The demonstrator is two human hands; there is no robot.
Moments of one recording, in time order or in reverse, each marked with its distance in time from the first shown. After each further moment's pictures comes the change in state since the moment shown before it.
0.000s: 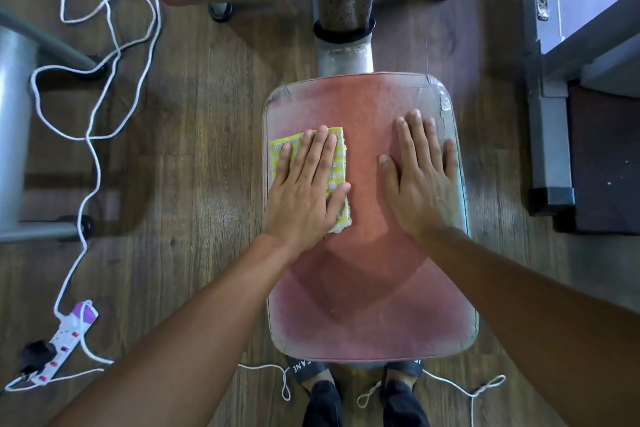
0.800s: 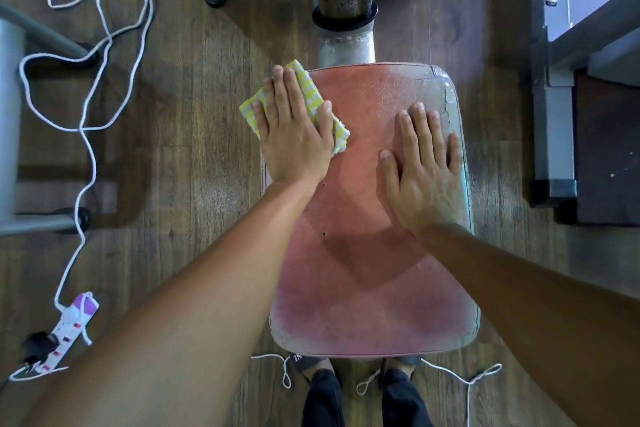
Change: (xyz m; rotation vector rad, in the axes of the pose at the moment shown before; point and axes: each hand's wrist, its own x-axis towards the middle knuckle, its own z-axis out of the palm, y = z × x) left_hand 0.077 -0.006 0.000 -0.171 0.059 -0.486; right_hand 0.002 -0.002 0.005 -0.021 0.023 0.024
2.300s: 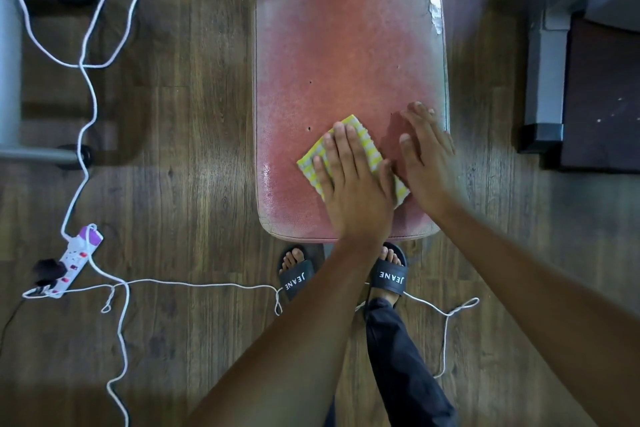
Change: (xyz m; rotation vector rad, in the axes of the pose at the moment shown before) left_hand -0.246 0.063 -0.001 -0.116 -0.135 -0.047; right_hand -0.121 0.041 -0.028 0.418 -0.145 0.058
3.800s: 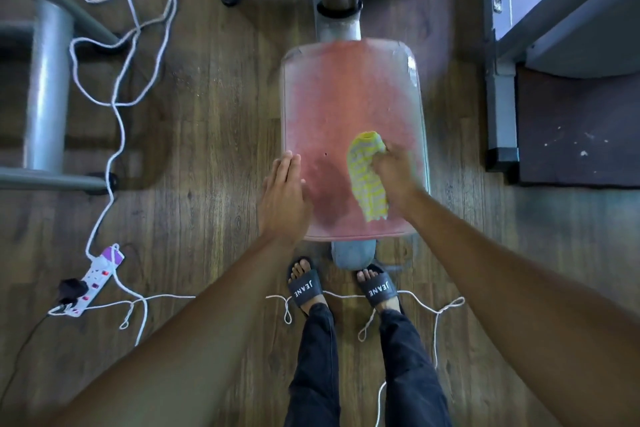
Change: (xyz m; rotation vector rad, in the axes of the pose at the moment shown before) left_hand 0.019 -0.103 -0.149 -0.081 -0.234 0.088; right_hand -0.019 -0.126 -0.033 0.612 -0.113 0.463
